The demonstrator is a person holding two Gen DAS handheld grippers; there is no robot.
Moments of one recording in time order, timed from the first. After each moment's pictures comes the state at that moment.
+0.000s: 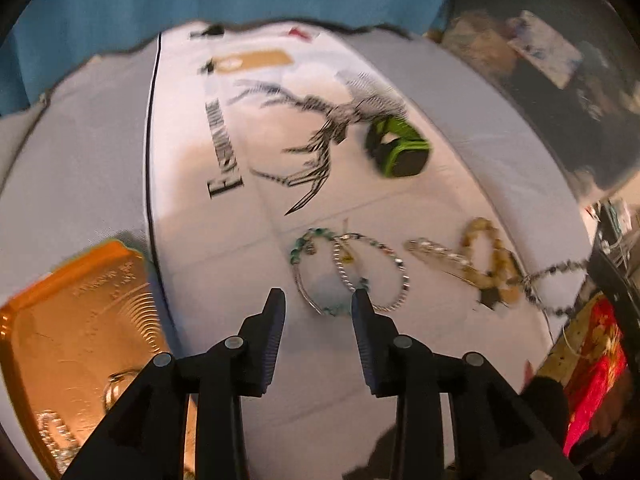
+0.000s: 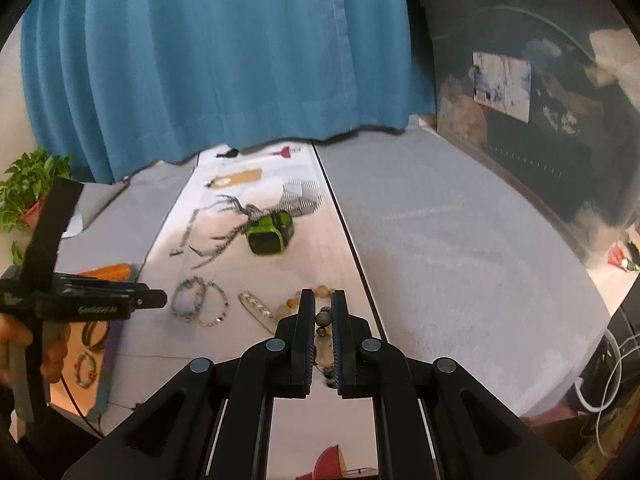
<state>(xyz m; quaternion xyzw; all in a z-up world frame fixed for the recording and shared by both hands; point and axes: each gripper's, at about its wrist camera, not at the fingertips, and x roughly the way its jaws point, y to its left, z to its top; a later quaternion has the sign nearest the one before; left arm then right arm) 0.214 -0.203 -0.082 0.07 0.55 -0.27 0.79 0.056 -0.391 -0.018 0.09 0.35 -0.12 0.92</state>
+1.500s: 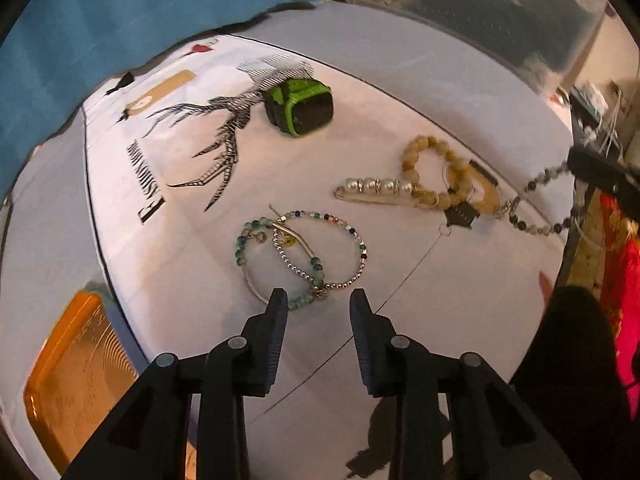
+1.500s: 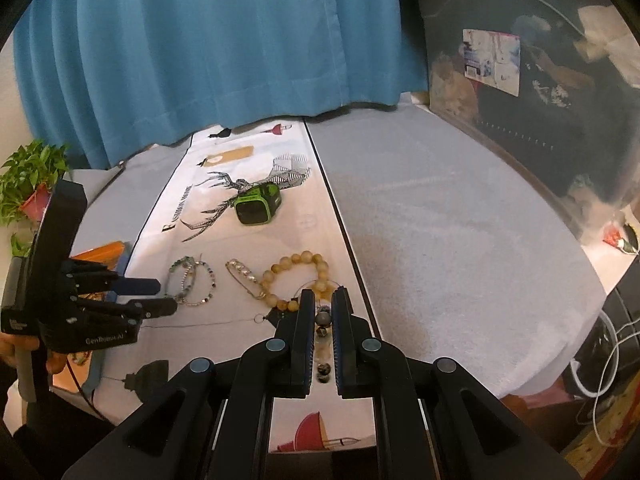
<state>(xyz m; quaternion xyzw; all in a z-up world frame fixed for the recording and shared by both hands) 0.163 -0.241 -0.095 0.23 0.49 -0.37 0.76 0.036 -0.400 -0.026 0.10 0.38 -0.11 0.91</state>
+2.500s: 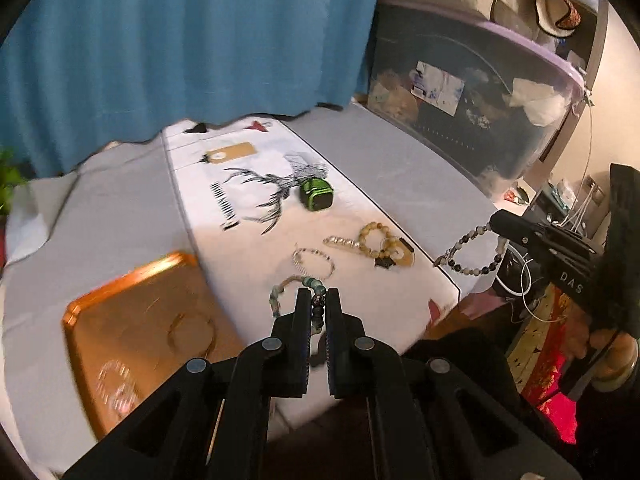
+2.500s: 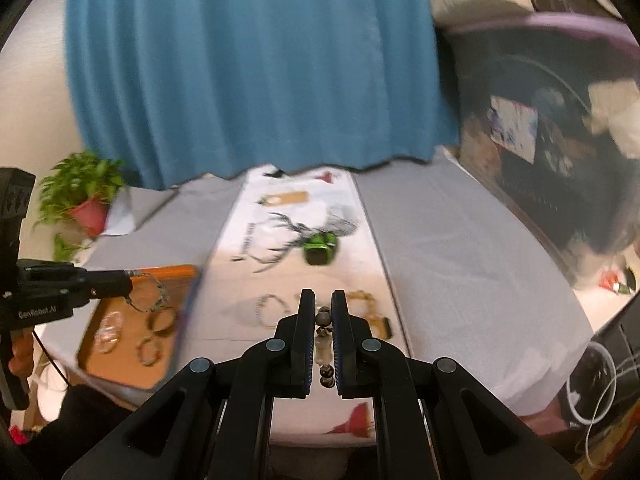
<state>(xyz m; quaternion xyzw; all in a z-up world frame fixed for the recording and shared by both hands) 0.066 -0.120 0.066 0.08 0.42 -0.34 0.84 -0.020 -0.340 0.071 0.07 0.32 -0.04 0.95</state>
